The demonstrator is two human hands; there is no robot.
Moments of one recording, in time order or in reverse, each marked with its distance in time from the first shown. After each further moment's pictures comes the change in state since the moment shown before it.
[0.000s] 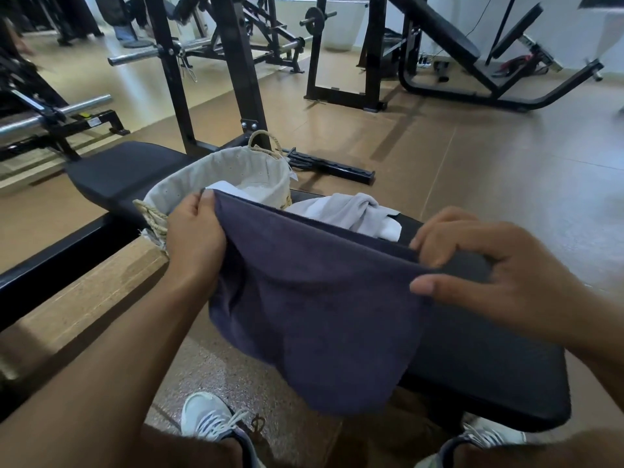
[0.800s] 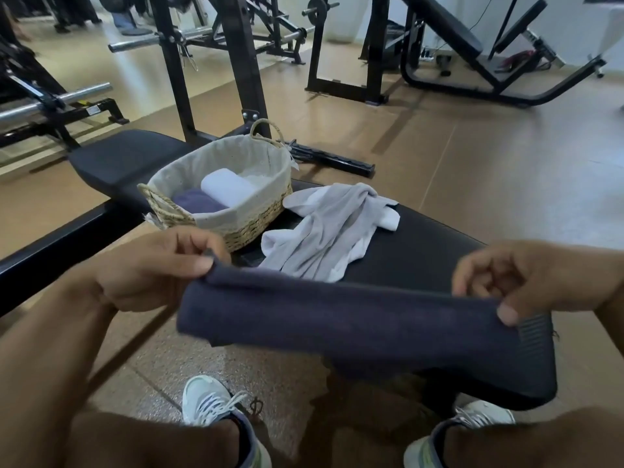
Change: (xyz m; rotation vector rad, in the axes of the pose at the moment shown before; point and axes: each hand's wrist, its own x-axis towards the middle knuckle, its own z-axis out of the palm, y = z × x) left_hand 0.003 -0.010 -0.089 -0.337 -1.324 -0.271; right_hand -0.025 0.075 -0.045 0.725 -0.715 0.605
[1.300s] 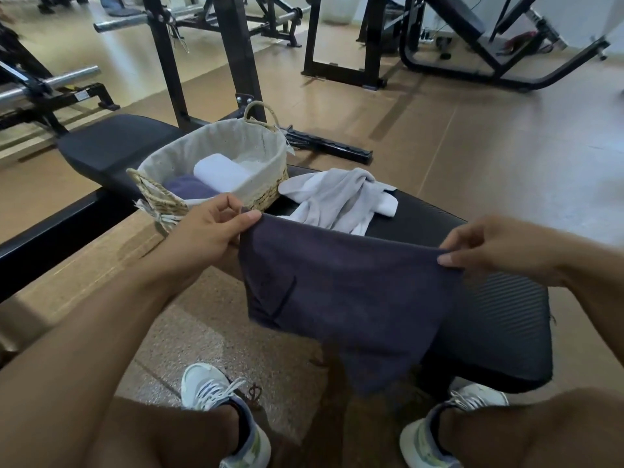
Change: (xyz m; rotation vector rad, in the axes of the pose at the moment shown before) left_hand 0.059 -0.020 0.032 0.284 0.717 0.078; right_hand 0.024 -0.005 0.014 -0.383 0.608 0.245
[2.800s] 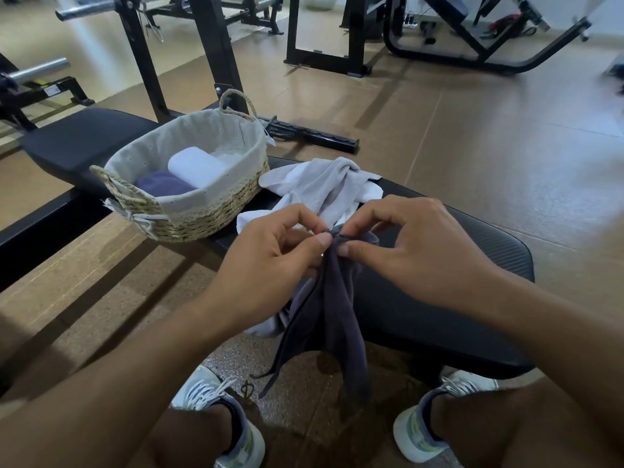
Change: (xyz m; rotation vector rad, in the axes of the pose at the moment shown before) left_hand -0.044 0.019 0.089 0.077 -0.187 0.213; right_hand -0.015 -0.063 0.074 -0.146 0.450 -0.580
